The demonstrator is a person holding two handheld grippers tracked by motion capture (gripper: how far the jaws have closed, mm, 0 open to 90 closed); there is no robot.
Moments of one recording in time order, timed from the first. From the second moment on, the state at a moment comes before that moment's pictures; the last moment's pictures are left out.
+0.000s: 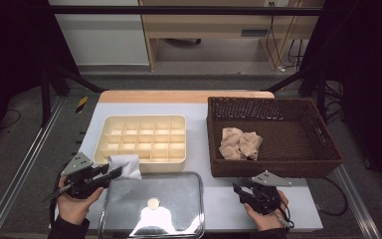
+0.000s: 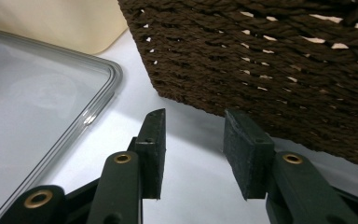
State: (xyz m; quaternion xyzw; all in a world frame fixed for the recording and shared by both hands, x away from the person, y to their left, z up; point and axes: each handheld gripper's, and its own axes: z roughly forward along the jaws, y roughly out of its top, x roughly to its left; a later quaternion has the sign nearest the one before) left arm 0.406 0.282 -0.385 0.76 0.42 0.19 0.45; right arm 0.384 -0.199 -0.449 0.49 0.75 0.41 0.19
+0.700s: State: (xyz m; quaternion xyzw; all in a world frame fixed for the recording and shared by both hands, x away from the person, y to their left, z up) left arm 0.449 0.273 -0.352 0.78 0.42 0.23 0.41; right arm 0.383 -0.201 -0.448 0.49 0.75 0.41 0.19
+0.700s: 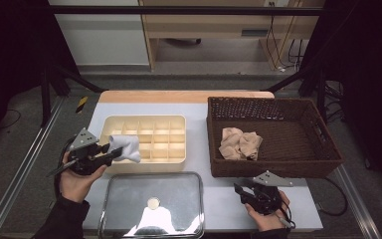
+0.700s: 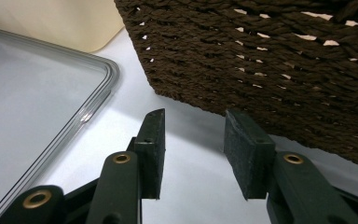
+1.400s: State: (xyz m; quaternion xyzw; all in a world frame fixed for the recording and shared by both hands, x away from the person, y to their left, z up) left arm 0.485 0.290 -0.387 0.81 0.45 0.22 0.30; right arm 0.385 -0.200 -0.451 0.49 0.75 0.41 0.18
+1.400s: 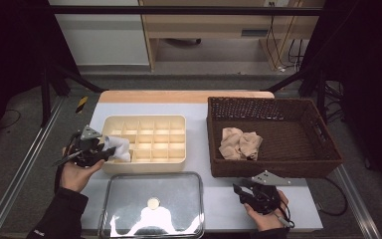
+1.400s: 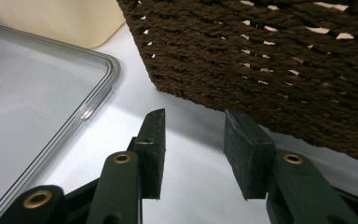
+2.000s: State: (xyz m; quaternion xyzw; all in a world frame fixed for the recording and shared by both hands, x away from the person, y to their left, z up) left arm 0.490 0.278 -0.398 0.82 0.46 0.19 0.29; right arm 0.387 -0.197 -0.455 0.49 0.76 0.40 0.17
